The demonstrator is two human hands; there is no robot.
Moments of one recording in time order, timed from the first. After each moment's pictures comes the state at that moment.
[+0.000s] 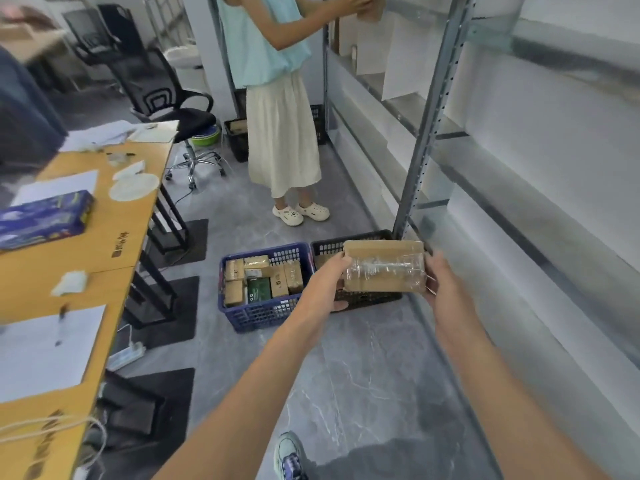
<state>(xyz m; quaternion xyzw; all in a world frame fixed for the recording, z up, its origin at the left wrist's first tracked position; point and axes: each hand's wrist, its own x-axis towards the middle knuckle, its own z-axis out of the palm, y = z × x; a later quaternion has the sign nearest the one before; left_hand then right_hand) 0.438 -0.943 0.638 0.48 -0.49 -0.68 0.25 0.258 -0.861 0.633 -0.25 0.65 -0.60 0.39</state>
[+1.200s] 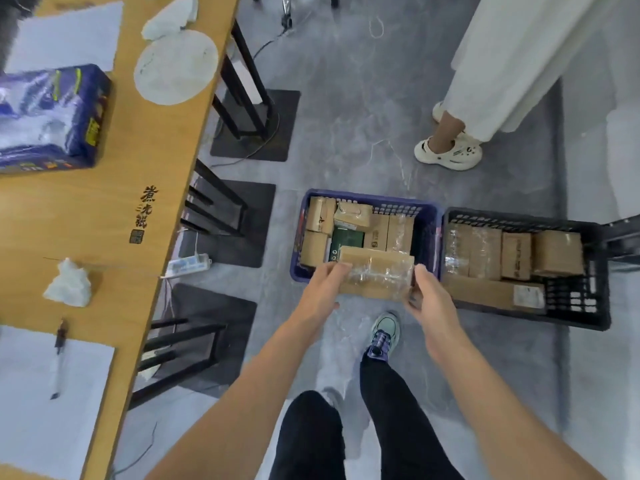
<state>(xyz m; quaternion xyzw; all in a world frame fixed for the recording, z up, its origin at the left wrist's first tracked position) 0.581 -1.407 0.378 0.69 -0.28 -0.64 0.16 0.390 -1.388 0.328 -0.16 0.70 -0.29 0.63</state>
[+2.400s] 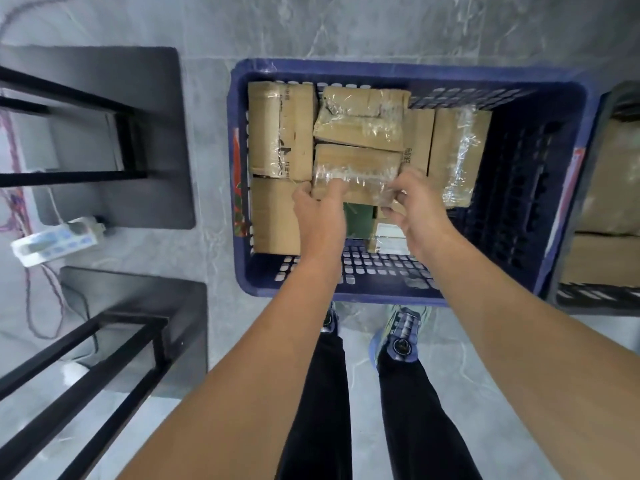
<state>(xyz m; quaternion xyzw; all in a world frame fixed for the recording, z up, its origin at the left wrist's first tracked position) 0.586 -1.582 -0.060 0.77 -0.08 -0.60 0.20 0.455 -1.595 -0.068 -0.10 0.73 -0.20 0.65</state>
